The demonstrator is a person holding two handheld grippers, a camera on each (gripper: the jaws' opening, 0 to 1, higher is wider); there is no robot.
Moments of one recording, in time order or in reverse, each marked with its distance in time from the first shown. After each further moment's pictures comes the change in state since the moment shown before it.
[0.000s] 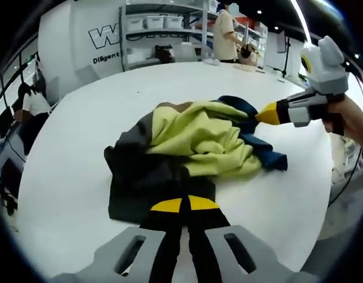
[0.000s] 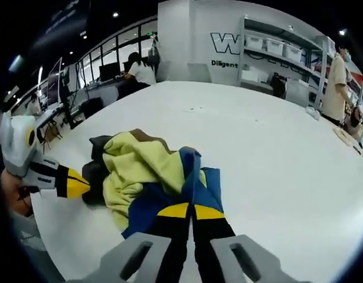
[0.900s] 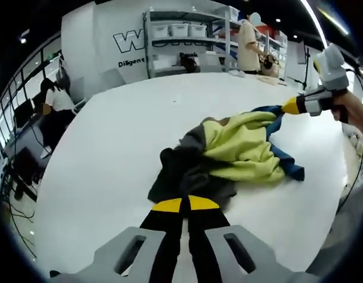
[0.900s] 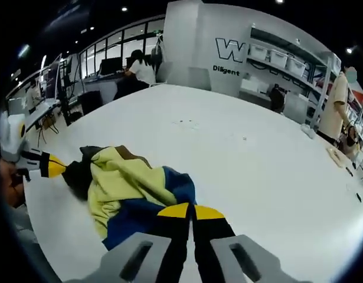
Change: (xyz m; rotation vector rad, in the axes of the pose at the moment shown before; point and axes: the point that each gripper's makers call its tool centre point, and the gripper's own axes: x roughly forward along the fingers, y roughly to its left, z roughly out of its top) left arm -0.035 0.059 0.007 -0.083 -0.052 0.161; right arm -0.007 -0.038 0.044 -0.113 0.000 -0.047
